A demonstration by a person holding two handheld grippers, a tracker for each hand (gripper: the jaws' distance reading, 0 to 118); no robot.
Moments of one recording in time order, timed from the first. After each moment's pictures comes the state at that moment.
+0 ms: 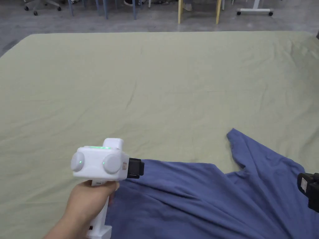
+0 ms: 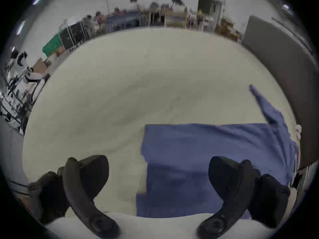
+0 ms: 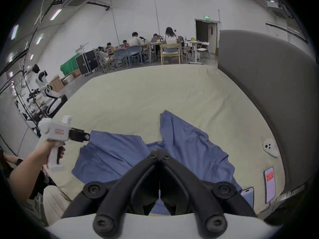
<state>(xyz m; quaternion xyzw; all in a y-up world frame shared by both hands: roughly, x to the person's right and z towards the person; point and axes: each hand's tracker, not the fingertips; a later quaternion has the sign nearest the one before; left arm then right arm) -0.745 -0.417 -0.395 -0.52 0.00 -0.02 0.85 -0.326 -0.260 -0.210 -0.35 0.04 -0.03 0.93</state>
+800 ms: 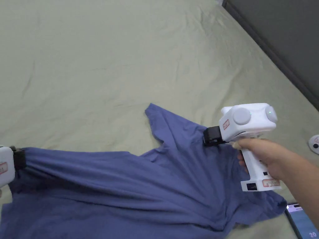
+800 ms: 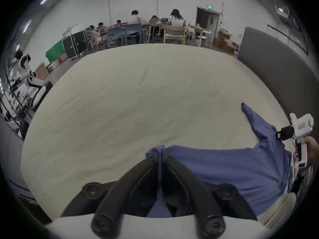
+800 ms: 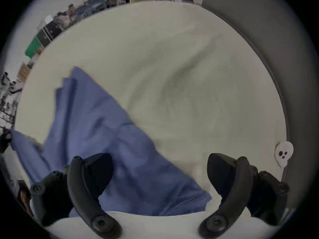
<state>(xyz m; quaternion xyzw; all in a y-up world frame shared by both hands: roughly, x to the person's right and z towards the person) -0.720 -0.350 -0.354 -0.42 0.00 -0.03 0.91 -0.201 -0.437 -0.420 -0.60 -0.08 0.00 0.79</state>
